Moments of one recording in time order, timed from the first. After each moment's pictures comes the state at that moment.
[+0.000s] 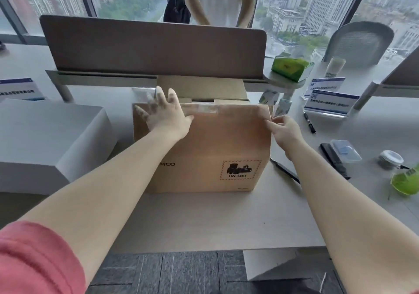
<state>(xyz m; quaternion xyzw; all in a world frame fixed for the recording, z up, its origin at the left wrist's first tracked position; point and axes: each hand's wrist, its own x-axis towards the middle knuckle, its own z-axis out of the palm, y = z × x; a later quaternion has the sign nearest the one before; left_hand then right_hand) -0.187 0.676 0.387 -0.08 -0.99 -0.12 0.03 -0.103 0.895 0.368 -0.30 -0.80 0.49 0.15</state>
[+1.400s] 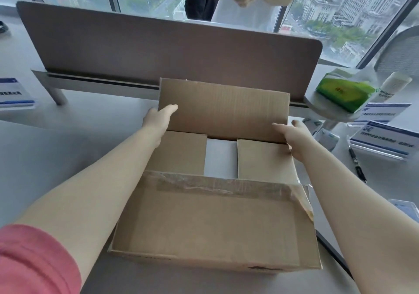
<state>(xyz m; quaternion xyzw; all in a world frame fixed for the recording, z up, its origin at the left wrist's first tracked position) -0.385 0.682 0.353 0.14 -0.78 -0.60 -0.11 -0.305 0.940 0.358 -0.34 -0.76 0.56 0.02</state>
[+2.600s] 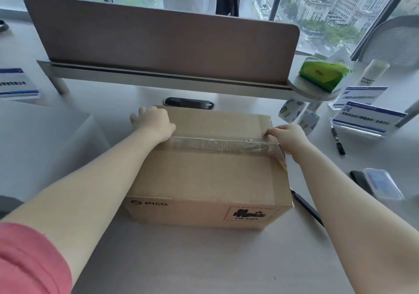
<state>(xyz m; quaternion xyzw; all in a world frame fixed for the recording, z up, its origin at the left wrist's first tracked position) -0.308 0.676 0.345 -0.03 -1.00 -0.05 -0.03 -0.217 0.928 0.353 -0.30 -0.85 0.43 0.02</state>
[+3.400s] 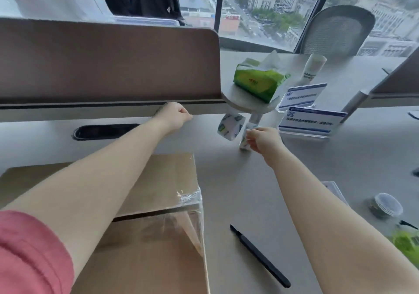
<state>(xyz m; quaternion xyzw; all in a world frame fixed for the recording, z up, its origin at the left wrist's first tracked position) -0.401 0.920 0.350 -0.16 -0.89 -0.39 -0.18 -0.278 1.090 0.338 -0.40 -0.70 0.59 0.06</state>
